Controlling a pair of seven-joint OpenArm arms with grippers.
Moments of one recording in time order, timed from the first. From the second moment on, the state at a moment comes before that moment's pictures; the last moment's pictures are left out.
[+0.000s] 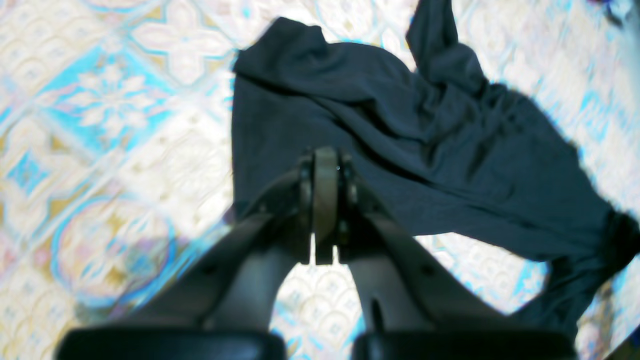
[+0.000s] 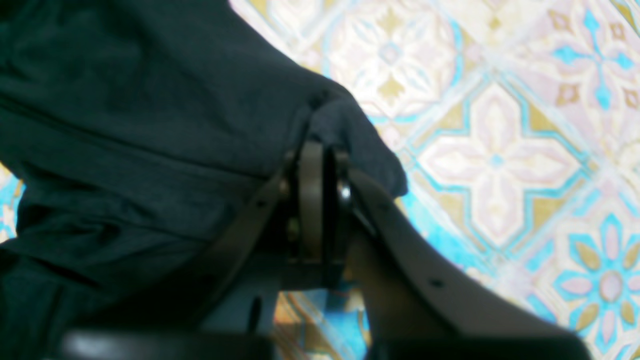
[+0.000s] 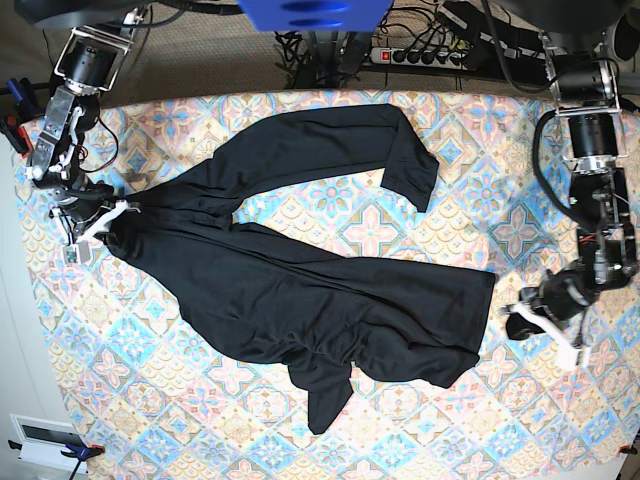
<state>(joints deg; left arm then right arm) -18.4 -32.8 -7.4 85.3 -52.8 -5.2 59.1 -1.0 20.3 26.6 80.0 23.2 31.8 -42.6</state>
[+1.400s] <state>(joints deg) -22.0 -13.7 2.3 55.2 -34.1 -5.2 38.4 -1.4 20.4 26.6 80.2 23.1 31.6 -42.7</state>
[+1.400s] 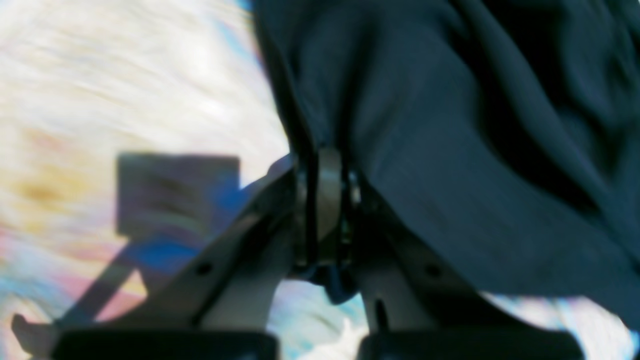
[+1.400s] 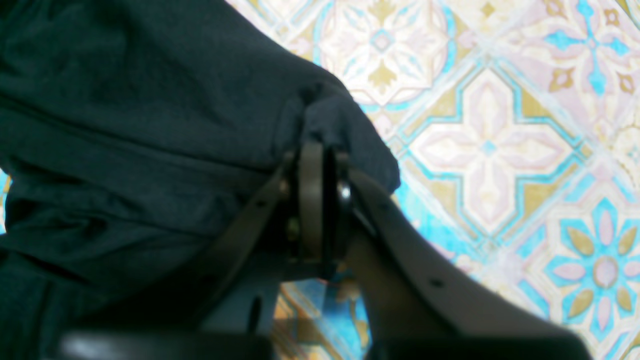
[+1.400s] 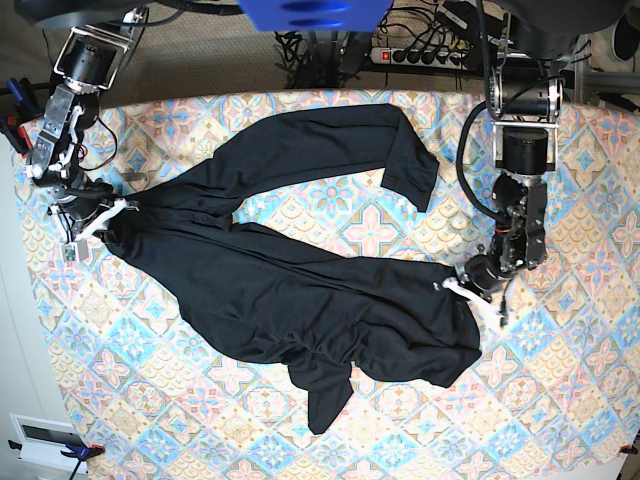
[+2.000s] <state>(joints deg) -14.3 -29.8 -20.5 77.8 -56.2 -6.5 63.0 -1.2 20.6 26.8 80.3 23.2 31.6 -42.6</state>
